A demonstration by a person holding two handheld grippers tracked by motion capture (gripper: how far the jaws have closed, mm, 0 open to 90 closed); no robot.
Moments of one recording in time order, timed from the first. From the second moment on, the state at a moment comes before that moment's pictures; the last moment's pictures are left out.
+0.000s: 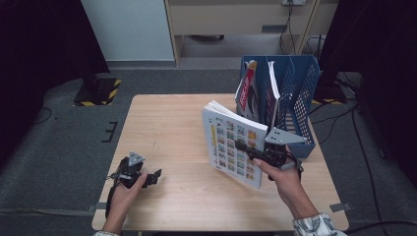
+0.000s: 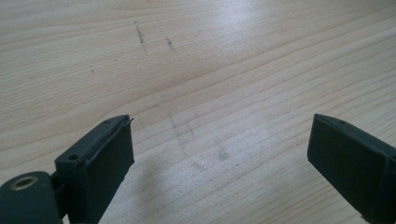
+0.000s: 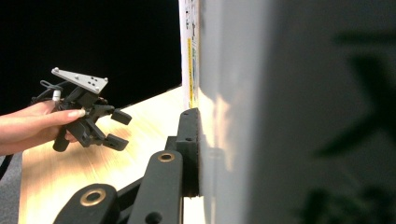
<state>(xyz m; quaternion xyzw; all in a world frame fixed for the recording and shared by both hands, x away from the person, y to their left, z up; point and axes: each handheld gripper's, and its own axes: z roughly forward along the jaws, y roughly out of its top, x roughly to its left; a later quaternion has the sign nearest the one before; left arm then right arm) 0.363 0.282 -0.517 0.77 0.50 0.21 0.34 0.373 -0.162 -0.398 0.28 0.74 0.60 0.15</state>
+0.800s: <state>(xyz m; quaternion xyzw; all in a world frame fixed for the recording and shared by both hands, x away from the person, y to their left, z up) 0.364 0.282 -0.519 0.77 0.50 0.21 0.34 0.360 -0.210 -0.393 0.30 0.73 0.59 0.16</state>
